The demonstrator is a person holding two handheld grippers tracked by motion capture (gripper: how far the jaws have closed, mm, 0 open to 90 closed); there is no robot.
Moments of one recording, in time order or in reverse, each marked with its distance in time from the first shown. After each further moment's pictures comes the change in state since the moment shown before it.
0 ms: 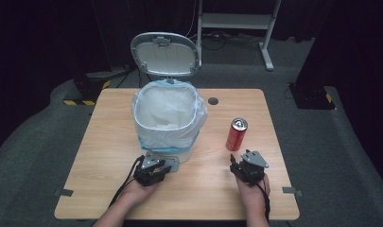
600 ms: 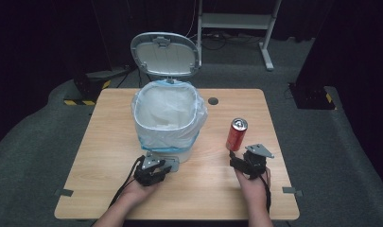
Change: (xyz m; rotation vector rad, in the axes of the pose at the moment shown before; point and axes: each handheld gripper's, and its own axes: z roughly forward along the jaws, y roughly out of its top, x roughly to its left) left arm 0.000 0.000 0.000 0.001 0.004 0.005; right arm -0.014 0.015 0.013 0.041 0.057 0.123
